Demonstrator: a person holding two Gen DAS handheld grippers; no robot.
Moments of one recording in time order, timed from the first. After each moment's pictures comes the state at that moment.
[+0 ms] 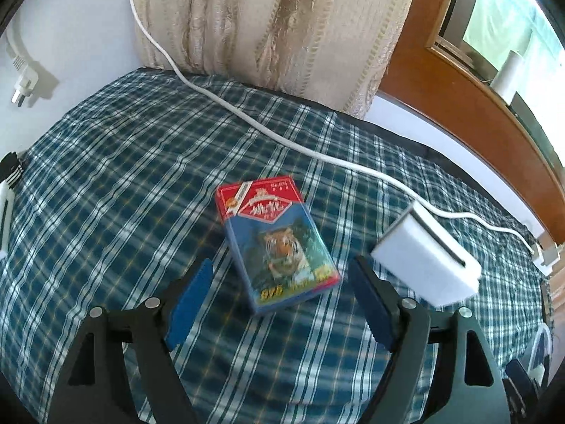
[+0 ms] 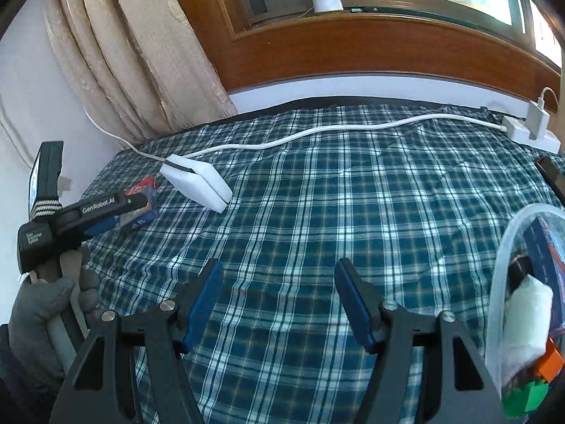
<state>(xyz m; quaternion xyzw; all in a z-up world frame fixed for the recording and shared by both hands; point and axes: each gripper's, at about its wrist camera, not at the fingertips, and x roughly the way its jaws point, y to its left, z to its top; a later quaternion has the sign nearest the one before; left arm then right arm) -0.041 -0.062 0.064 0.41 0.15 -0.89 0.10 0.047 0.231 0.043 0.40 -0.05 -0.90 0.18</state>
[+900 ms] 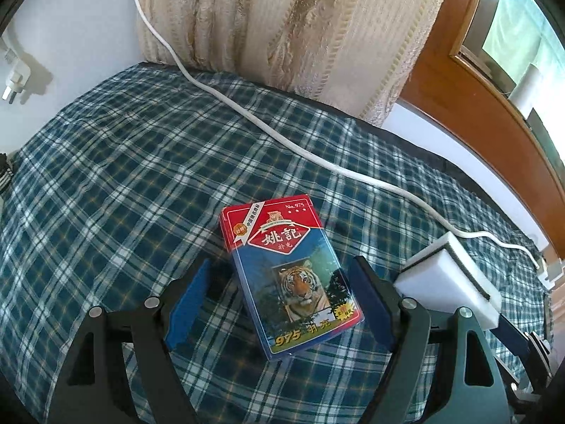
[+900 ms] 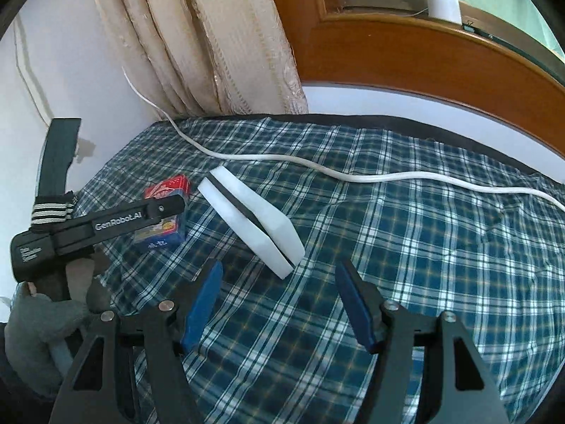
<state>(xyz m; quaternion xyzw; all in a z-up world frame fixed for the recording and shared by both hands) -0.061 -0.082 0.054 0.42 0.16 -0.89 0.11 -0.020 0.152 0.038 0.40 0.03 -0.87 0.28</state>
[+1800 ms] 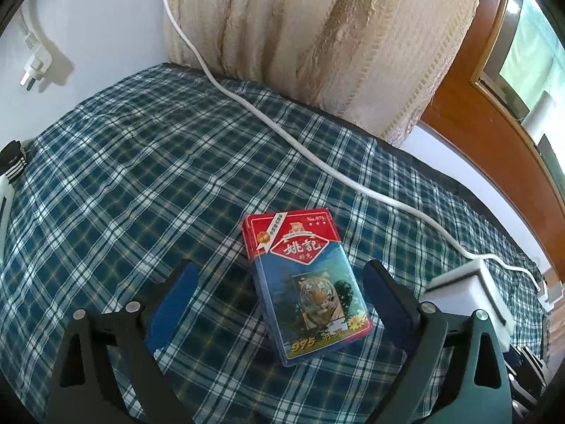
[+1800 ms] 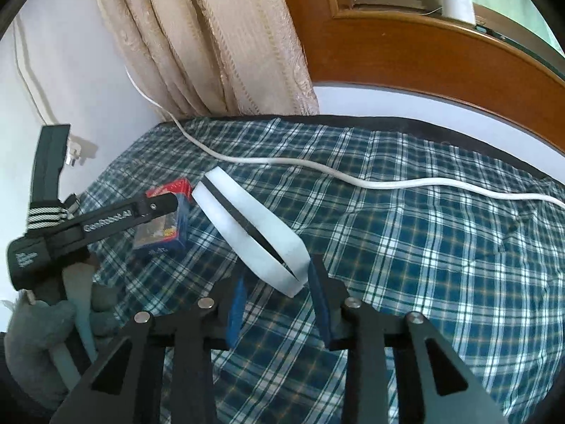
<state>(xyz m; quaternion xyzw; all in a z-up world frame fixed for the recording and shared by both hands) -0.060 -0.095 0.052 0.39 0.19 -0.89 0.14 -0.024 0.140 0.038 0.40 0.02 -0.87 0.29</state>
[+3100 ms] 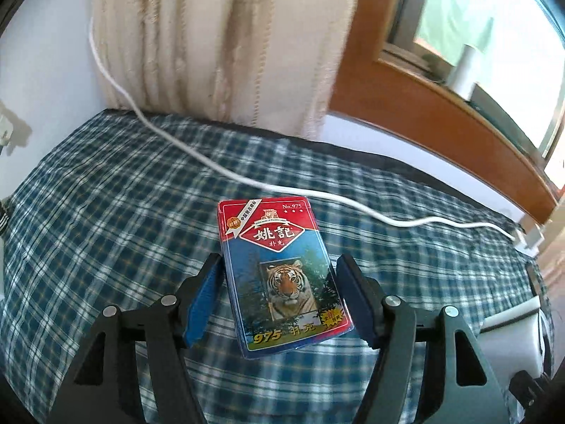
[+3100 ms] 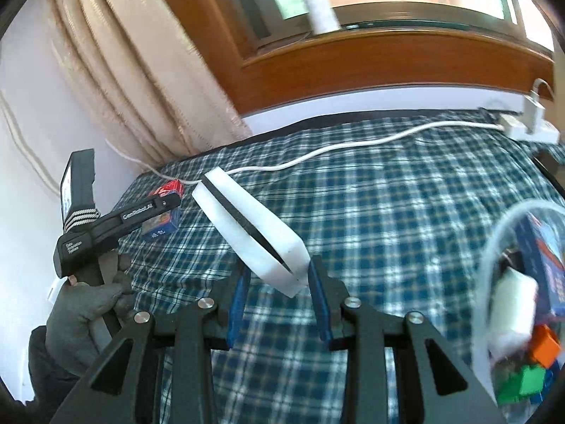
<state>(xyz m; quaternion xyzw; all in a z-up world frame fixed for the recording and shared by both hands) -0.052 -0.031 0.087 0.37 0.11 -0.92 0.03 0.075 0.253 0.074 0.38 -0.10 -0.90 0.19</state>
